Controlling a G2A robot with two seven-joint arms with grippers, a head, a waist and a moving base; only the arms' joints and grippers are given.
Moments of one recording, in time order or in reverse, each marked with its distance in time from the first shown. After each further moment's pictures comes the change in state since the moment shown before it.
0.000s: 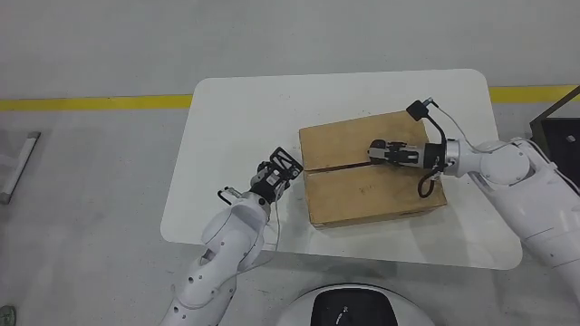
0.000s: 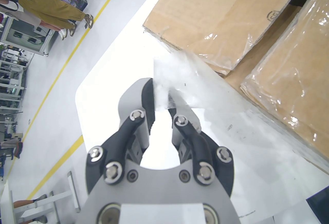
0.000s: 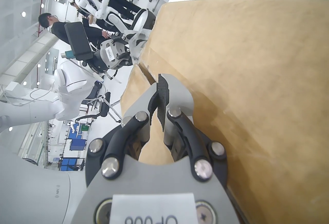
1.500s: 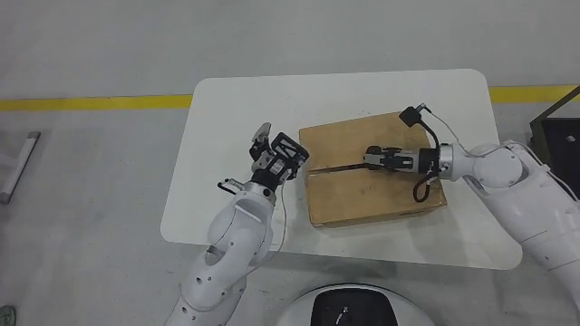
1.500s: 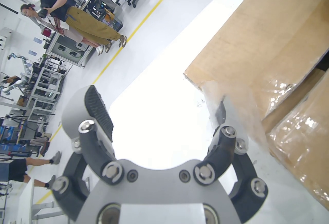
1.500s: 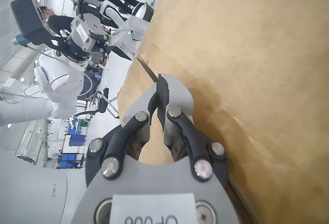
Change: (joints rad) left arm -0.036 -0.052 0.015 -0.058 0.130 0.104 0.047; right arm -0.008 -0.006 -0.021 -0.009 -0.035 0.007 -0.008
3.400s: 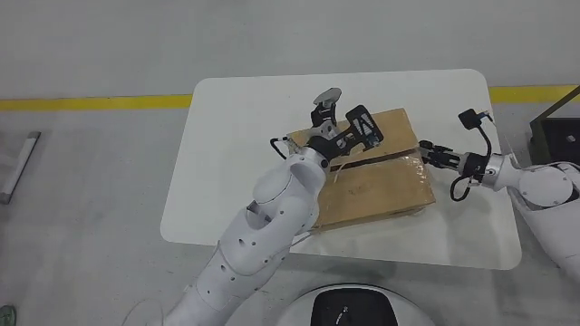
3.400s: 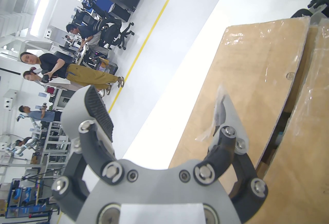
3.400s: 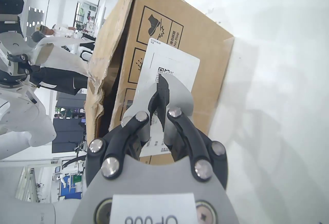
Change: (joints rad) left arm -0.316 -0.150 0.240 0.150 0.064 -0.131 -0.049; right arm -0.169 0.060 0.227 0.060 -0.061 0.018 -0.112
